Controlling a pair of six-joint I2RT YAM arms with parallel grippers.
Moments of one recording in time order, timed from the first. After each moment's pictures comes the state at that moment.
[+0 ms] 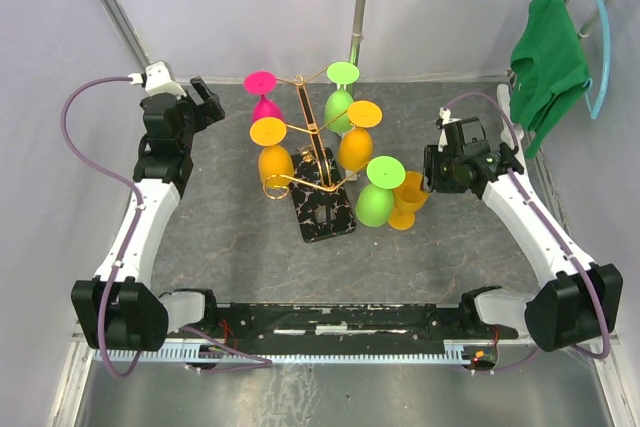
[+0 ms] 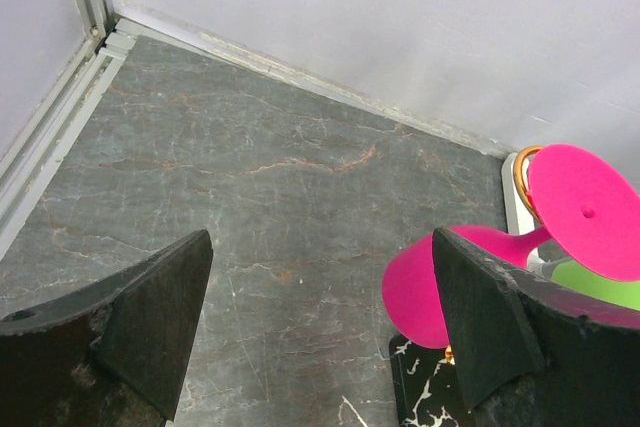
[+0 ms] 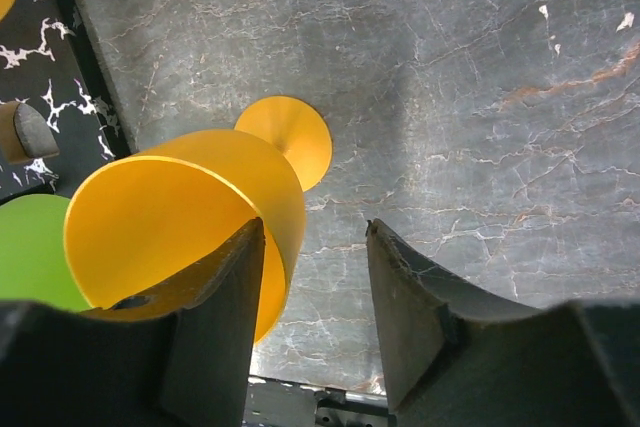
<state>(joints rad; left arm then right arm) -0.03 1.21 1.07 -0.05 -0.16 -0.32 0.25 1.24 1.09 -0.81 0.00 0.26</state>
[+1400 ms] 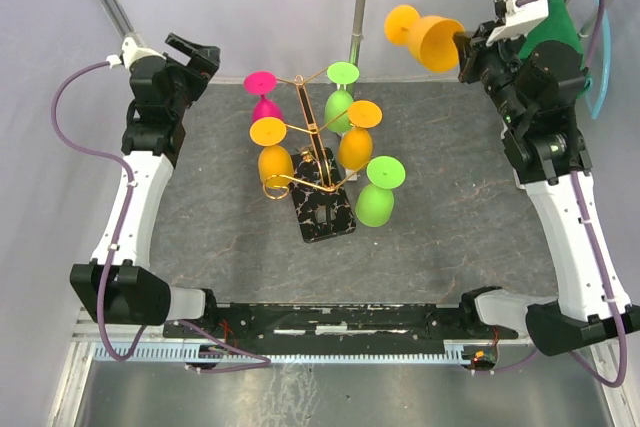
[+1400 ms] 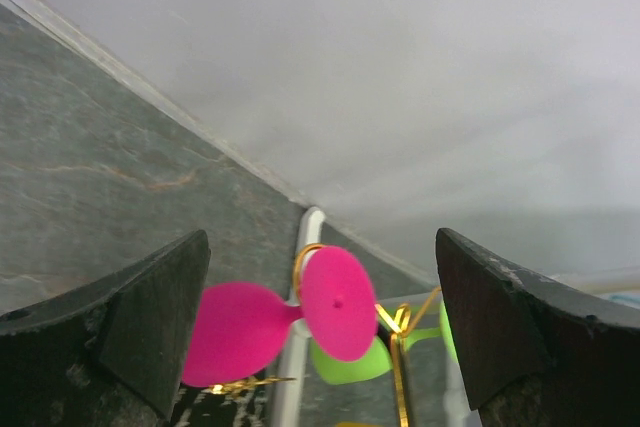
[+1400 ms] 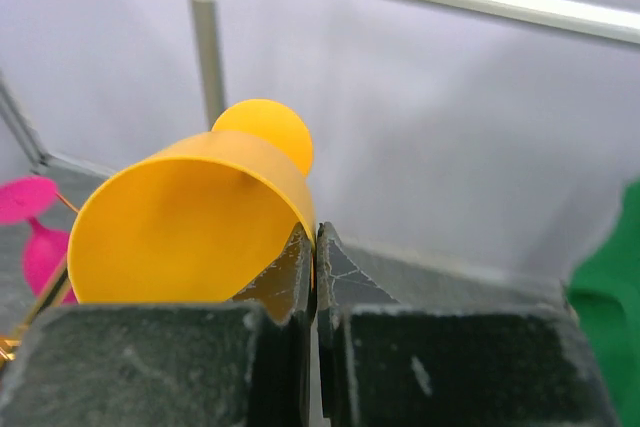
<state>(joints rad) -0.03 1.34 1.40 -0.19 -0.07 -0.87 0.26 1.23 1.67 -0.29 -0.03 -0.05</state>
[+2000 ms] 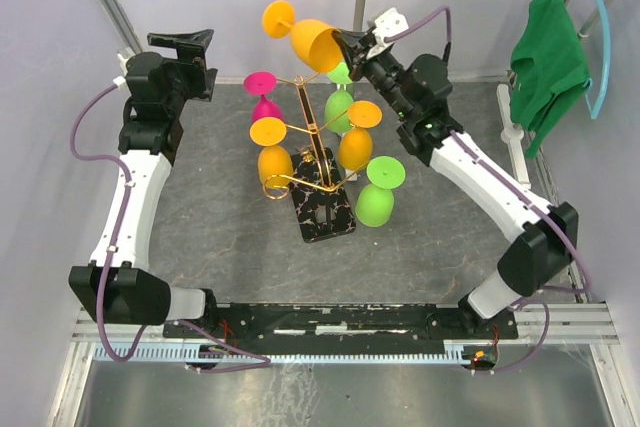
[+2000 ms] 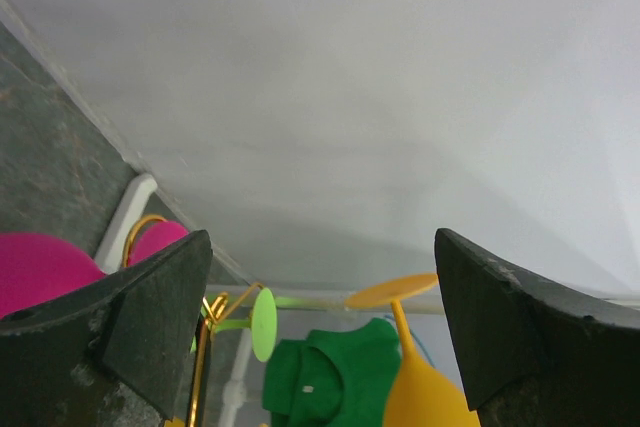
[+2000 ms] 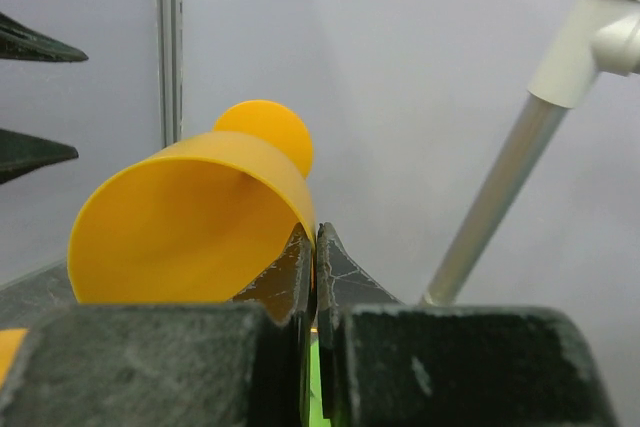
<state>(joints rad) -0.03 1.34 1.45 -0.21 -0.01 -1.39 0.57 1.56 1.52 0.41 -0.14 -0.16</state>
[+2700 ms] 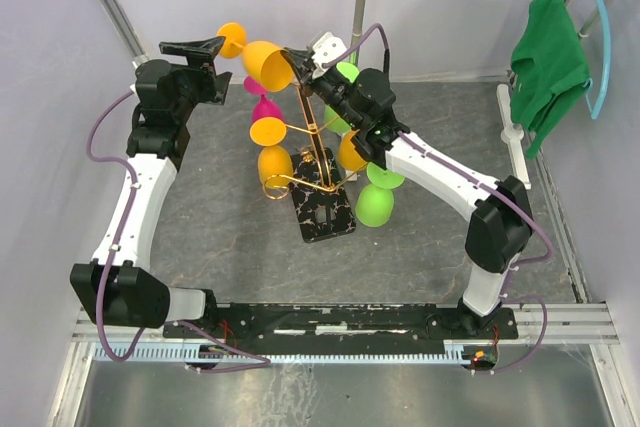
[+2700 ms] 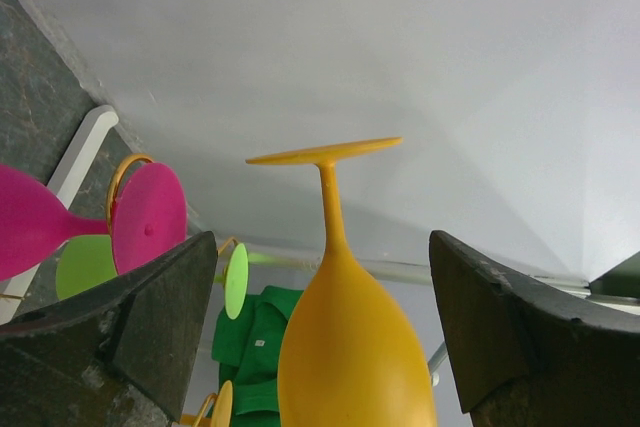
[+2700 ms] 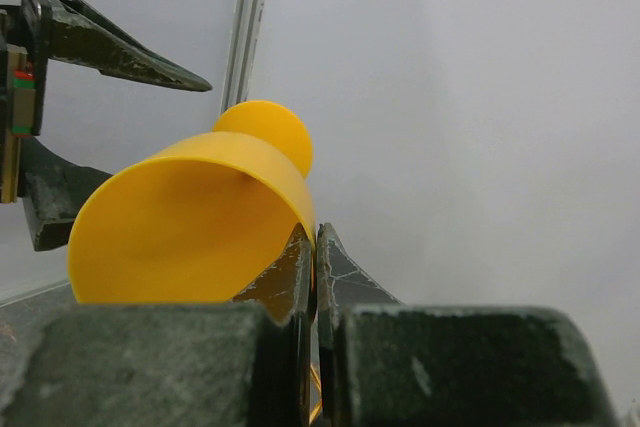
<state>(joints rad) -0.06 1.33 1.36 -0.13 0.08 -1.50 0.73 1.80 1.61 0.59 -0.12 -0.26</state>
